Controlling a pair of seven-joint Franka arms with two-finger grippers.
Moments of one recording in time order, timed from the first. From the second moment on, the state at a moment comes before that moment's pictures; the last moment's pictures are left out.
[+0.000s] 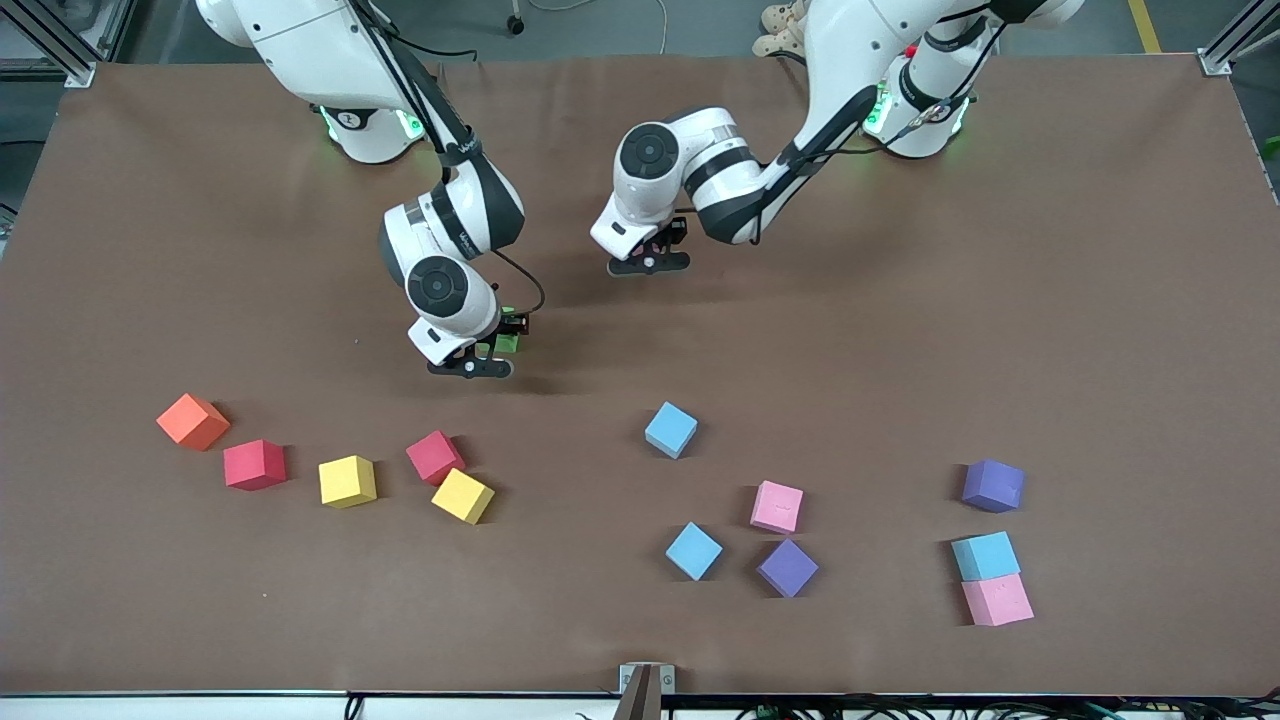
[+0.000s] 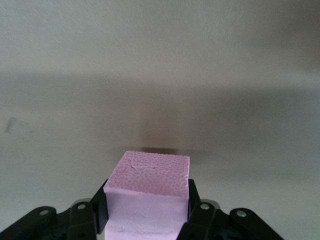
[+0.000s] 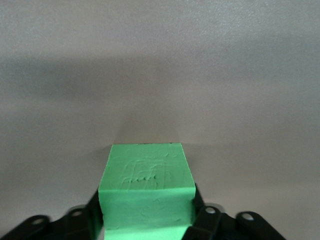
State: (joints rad) left arm -0.47 0.62 -0.60 -1.92 0.22 2.36 -1.23; right arm 0.58 0.43 -0.06 -2.08 0.13 2.26 0.48
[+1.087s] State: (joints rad) left arm -0.72 0.66 -0.45 -1.81 0.24 2.29 -1.24; right arm 0.41 0.29 -0.08 -1.89 0.14 1.99 0.73
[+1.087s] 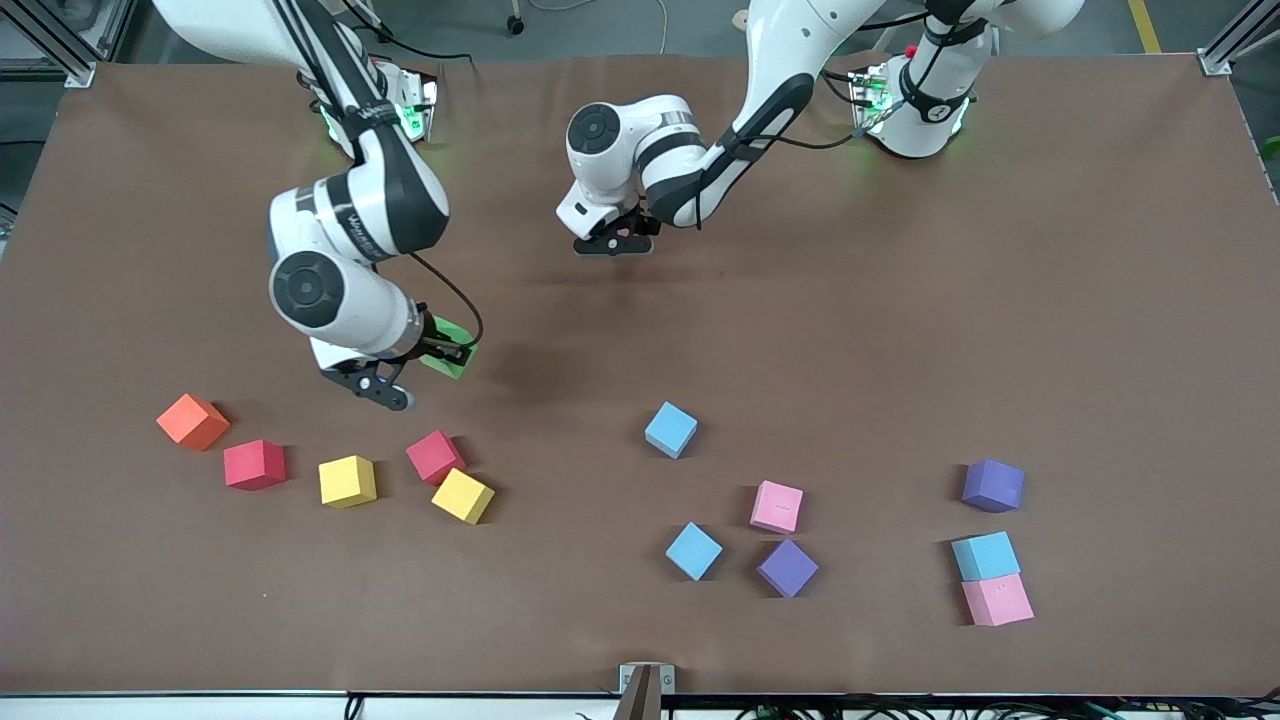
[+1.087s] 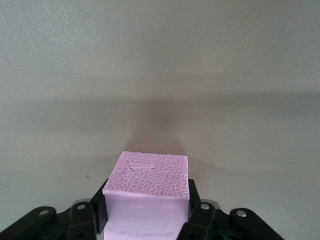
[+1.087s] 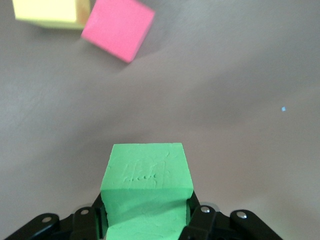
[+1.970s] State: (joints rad) left arm -0.60 0.51 -0.42 -1.66 0.24 2.07 -1.25; right arm 0.37 0.26 -0.07 -1.85 0.15 1.93 1.00
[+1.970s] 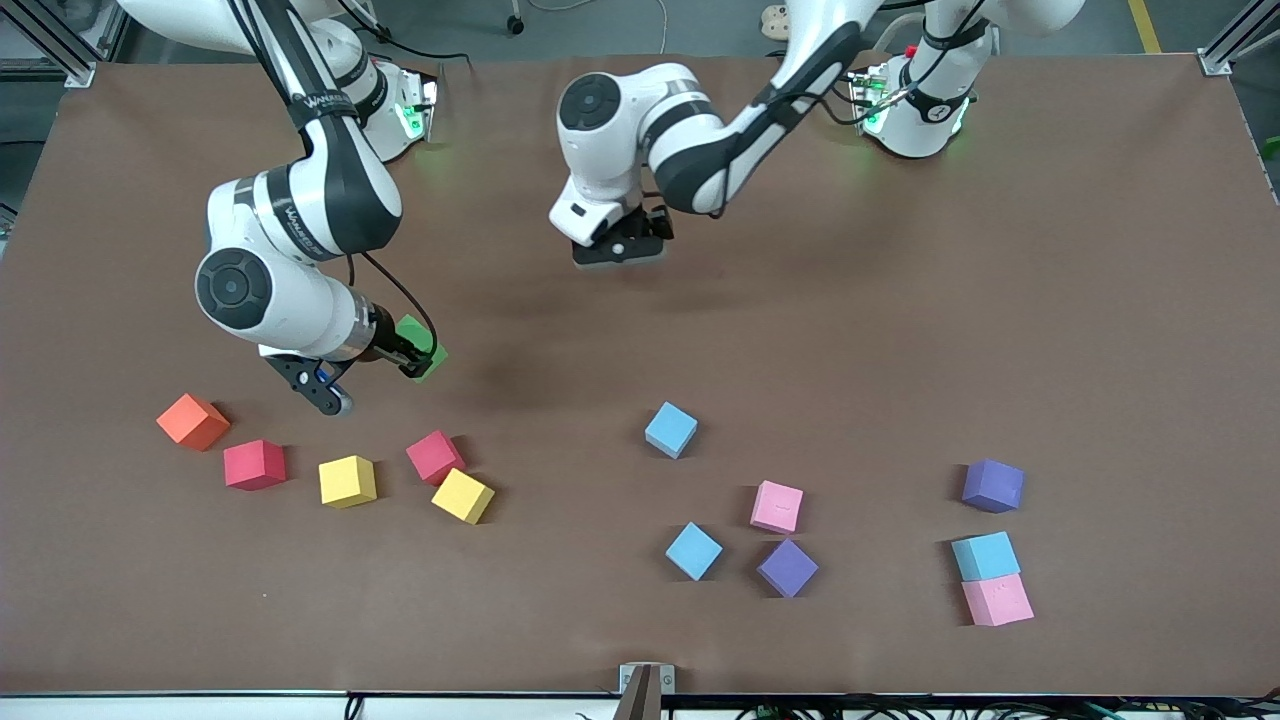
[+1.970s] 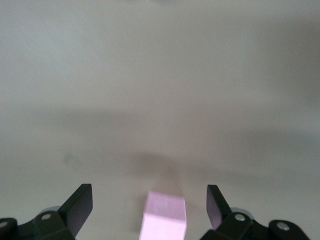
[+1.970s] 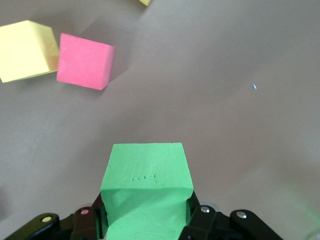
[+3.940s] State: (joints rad) left arm 0.35 0.71 -0.42 -1.68 0.55 2.46 -0.07; right arm 0.37 0.09 0.43 -2.53 0.56 2.64 1.91
